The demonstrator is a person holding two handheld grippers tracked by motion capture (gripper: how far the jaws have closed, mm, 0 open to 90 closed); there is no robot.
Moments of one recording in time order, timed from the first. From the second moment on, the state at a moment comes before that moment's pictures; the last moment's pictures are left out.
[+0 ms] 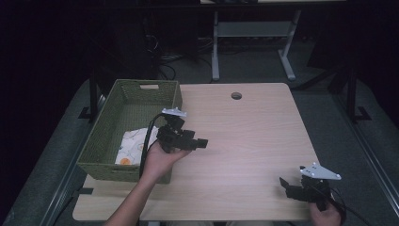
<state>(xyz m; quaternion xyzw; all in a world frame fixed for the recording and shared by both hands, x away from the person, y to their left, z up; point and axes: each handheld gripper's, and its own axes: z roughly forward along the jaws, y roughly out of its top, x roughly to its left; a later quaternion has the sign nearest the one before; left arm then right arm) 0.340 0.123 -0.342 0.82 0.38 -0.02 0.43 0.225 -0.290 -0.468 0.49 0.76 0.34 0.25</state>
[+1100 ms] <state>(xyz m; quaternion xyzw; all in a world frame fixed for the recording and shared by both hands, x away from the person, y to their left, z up) 0.314 0.075 -0.375 0.83 0.35 -0.04 0.43 0.224 -0.292 -0.467 0.48 0.77 0.34 0.25</state>
